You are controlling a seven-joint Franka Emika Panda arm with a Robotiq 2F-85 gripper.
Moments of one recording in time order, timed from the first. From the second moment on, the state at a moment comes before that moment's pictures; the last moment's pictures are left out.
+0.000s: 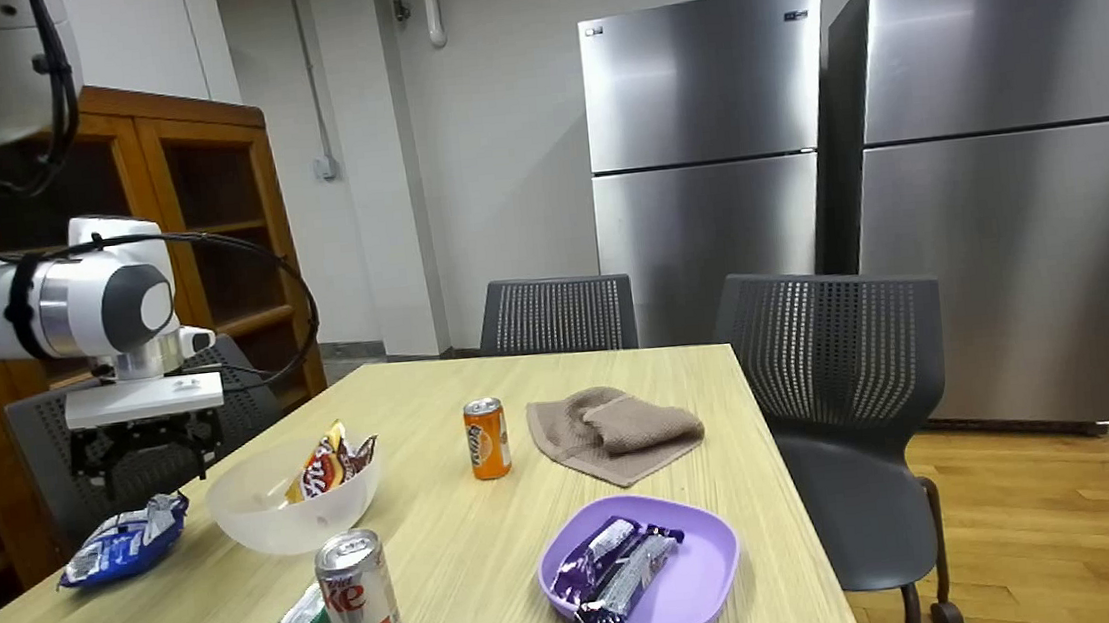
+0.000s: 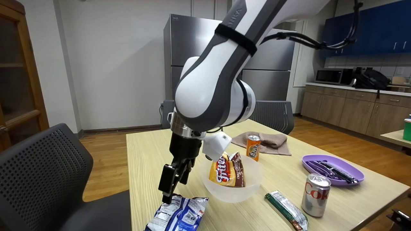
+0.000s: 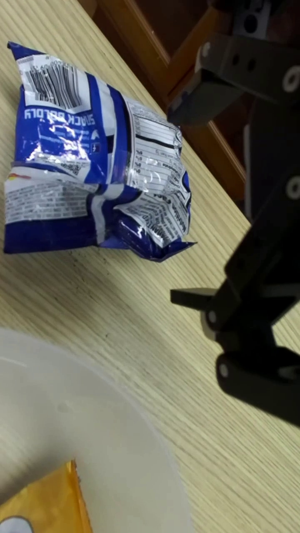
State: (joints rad) arm 0.27 0.56 0.32 -2.16 -0.01 2.81 -0.38
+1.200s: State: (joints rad) arm 0.26 0.61 0.32 -2.13 -0.04 2.81 -0.38
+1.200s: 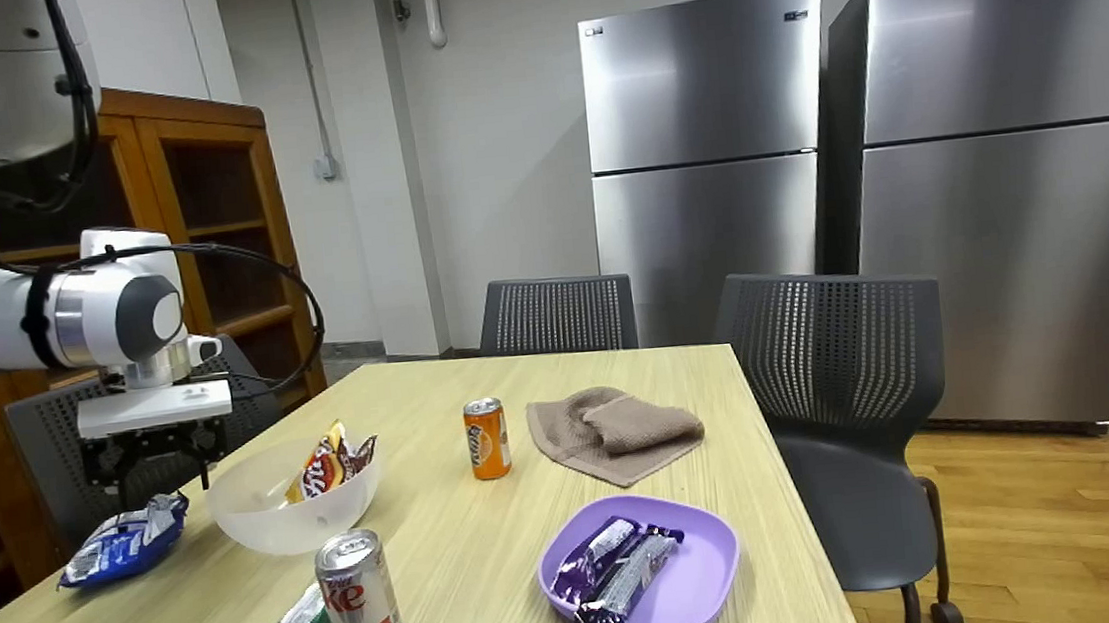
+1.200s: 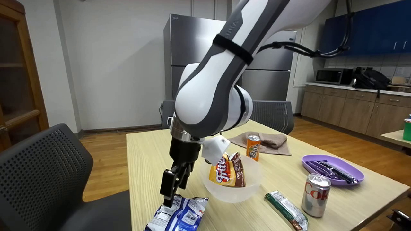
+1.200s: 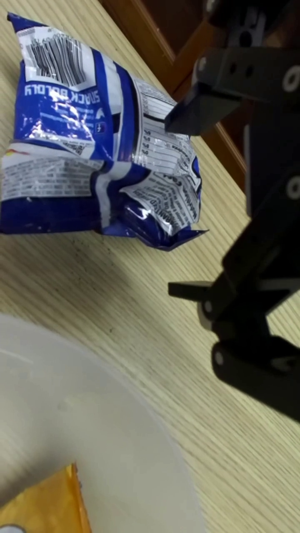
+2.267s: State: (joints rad) arm 0.26 0.61 0.34 -2.13 -0.05 2.81 -0.38
